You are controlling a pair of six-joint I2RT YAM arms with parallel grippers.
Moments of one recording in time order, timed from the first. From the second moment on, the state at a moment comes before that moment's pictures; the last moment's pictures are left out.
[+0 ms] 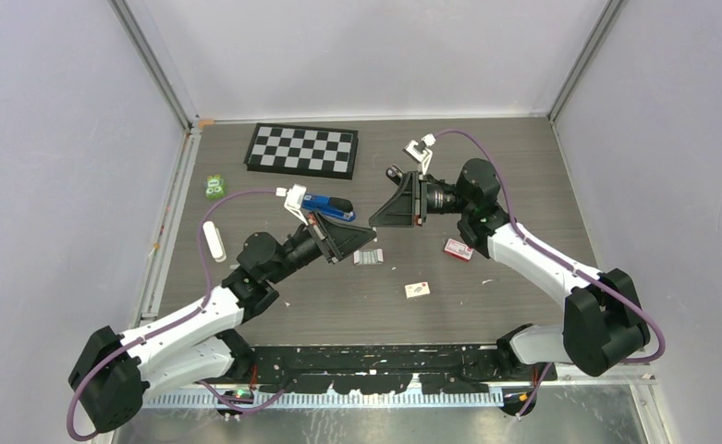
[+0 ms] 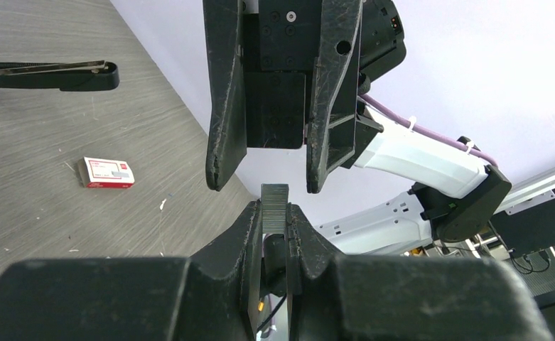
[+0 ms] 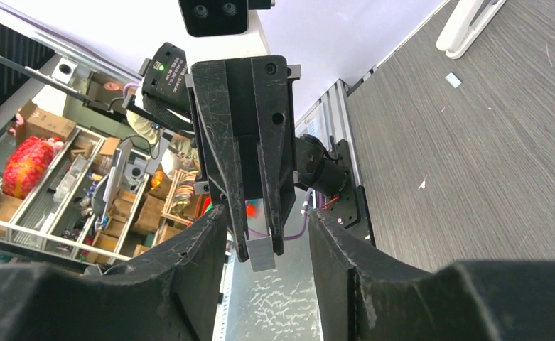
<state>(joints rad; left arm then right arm) -0.79 0.94 0.49 0.66 0.25 -1.00 0.48 1.33 0.85 0.60 -1.09 1.03</state>
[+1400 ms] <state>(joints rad) -0.79 0.95 0.46 0.73 0.23 -1.03 0.49 1.33 0.85 0.62 -1.11 1.03</state>
